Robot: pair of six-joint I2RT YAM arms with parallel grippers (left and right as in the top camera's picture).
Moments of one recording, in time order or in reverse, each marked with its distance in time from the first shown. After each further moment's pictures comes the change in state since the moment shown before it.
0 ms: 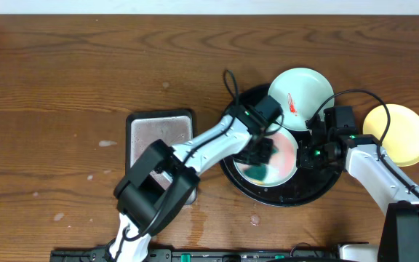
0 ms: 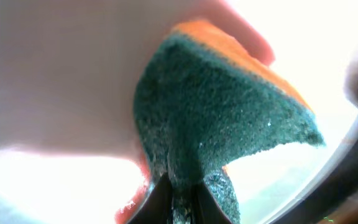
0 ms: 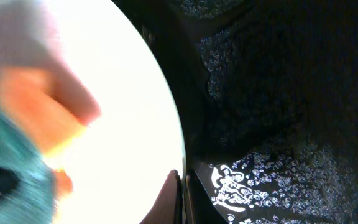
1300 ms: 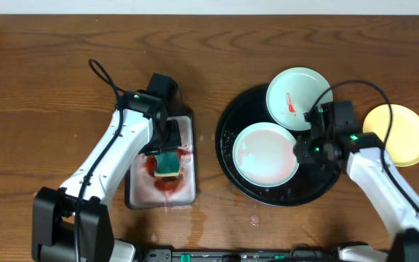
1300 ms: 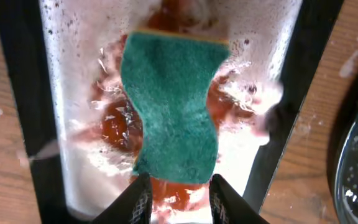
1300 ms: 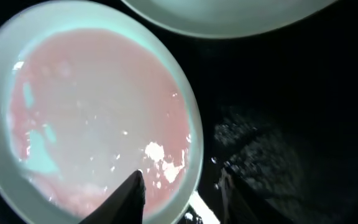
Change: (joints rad) left arm 0.499 -0.442 -0.256 -0.276 -0.246 0.082; right arm 0.063 -0.072 0.064 -0.064 0.081 -0.023
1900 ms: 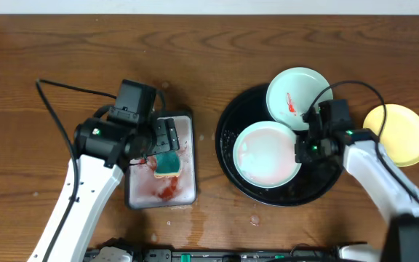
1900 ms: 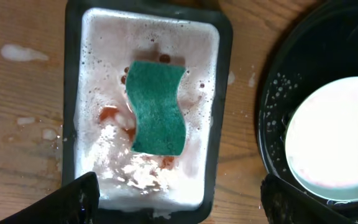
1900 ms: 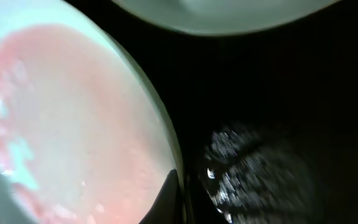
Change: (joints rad) left arm 0.000 -0.351 0.031 -0.053 0.016 0.003; right arm 0.008 -0.020 0.010 -0.006 0.037 -0.002
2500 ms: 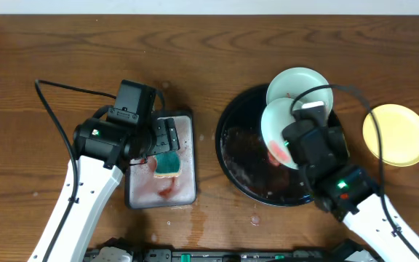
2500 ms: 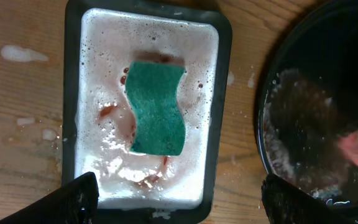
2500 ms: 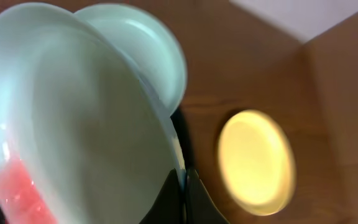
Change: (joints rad) left arm 0.000 0.000 0.000 0.000 0.000 0.000; right arm 0.476 -0.341 0.035 -0.043 0.917 -0.064
